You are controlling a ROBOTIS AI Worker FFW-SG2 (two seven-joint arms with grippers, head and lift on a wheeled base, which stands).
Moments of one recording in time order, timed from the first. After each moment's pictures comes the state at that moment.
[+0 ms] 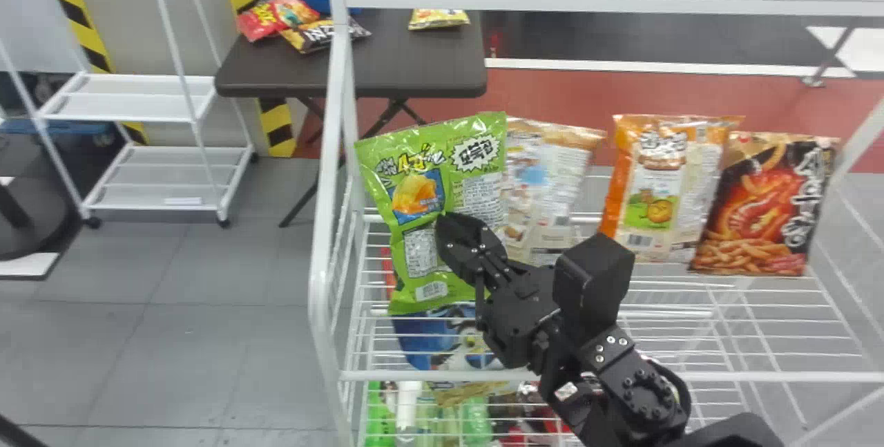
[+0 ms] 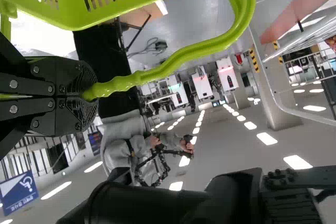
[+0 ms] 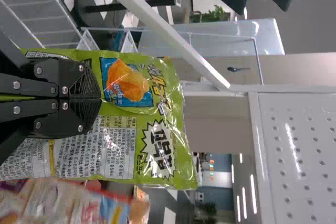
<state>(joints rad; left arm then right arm) 0.43 0.15 -0.22 -1.74 0.25 0.96 -1.34 0.32 -0.06 0.28 -2.04 0.05 0.18 0.30</state>
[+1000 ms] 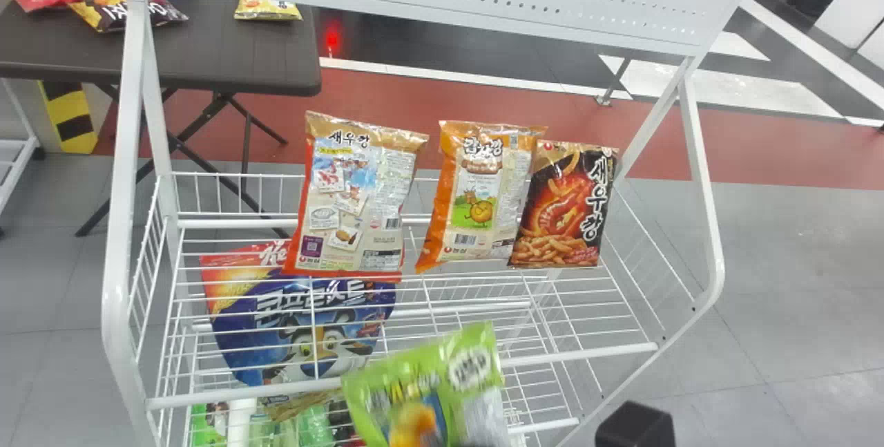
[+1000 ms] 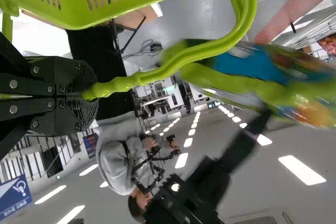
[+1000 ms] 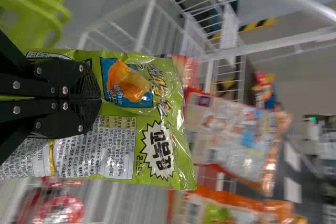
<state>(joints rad) 0.44 0.14 -0.20 -1.74 0.25 0.94 -1.33 0.97 -0.15 -0.07 -2.66 0.00 0.84 0.41</state>
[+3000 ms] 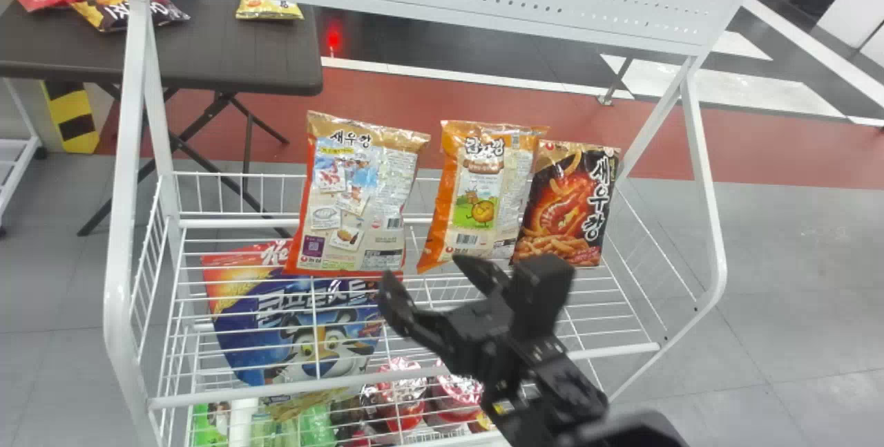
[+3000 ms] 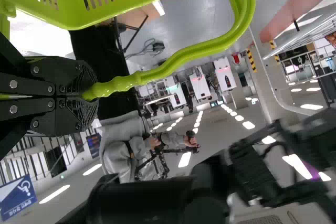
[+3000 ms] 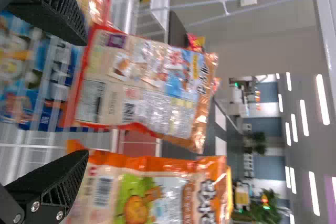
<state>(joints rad) 0.46 0.14 -0.21 -1.75 0.24 0.92 -1.33 0.33 -0.06 0.05 -2.03 -0.04 0.36 0.20</state>
